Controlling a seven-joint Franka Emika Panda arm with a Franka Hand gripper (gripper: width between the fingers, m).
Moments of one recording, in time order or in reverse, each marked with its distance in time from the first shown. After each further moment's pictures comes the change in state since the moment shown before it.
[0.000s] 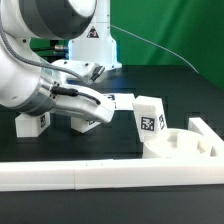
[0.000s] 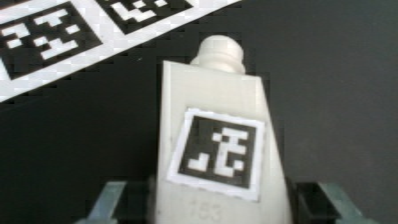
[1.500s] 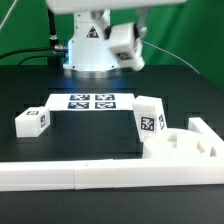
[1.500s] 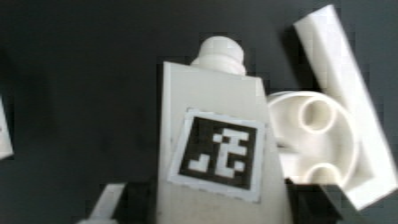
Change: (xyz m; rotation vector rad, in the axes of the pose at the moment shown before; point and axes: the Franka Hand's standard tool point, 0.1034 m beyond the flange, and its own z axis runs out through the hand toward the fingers) arm -0.110 -0.124 -0.110 -0.085 0.689 -0.243
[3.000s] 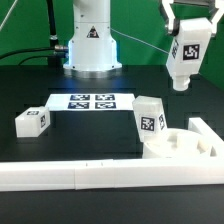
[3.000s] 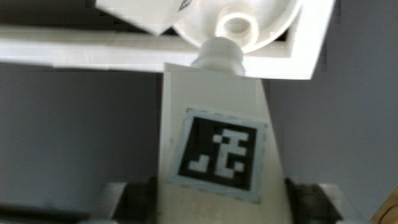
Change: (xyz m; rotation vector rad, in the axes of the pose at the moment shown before) arm 0.034 -0.091 0.003 -0.227 0.584 -0.573
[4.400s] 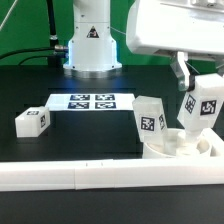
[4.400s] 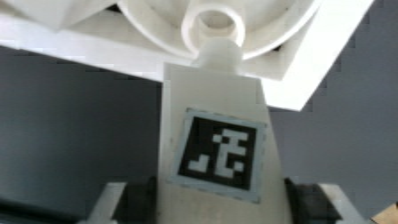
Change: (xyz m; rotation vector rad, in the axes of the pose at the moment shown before) arm -0.015 -0.032 0.064 0.042 0.105 -0.084
